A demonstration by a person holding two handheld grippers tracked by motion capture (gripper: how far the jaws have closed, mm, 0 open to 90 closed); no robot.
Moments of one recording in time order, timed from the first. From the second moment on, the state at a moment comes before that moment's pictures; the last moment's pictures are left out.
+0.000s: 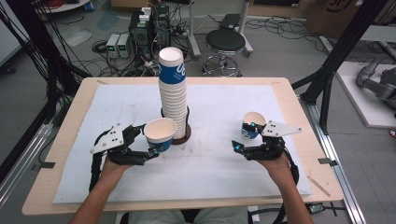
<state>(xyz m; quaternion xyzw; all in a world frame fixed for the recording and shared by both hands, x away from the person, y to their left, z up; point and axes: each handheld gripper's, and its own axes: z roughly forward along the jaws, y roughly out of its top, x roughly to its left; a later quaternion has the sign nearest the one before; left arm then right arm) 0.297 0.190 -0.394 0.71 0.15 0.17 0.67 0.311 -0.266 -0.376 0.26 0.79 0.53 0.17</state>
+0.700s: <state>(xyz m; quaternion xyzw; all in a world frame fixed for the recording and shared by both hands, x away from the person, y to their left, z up) 0.291 0.223 -0.388 0.67 0.17 0.21 0.69 0.309 -0.280 -0.374 0.29 0.77 0.53 0.20</state>
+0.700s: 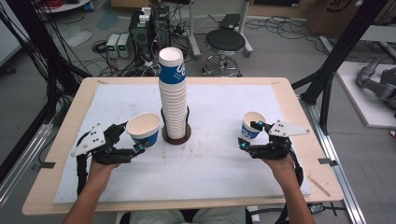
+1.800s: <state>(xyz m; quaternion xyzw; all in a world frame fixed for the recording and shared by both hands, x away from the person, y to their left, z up) 0.331 0.271 -0.428 0.64 0.28 0.26 0.66 0.306 -0.275 -0.380 0.28 0.78 0.53 0.18</state>
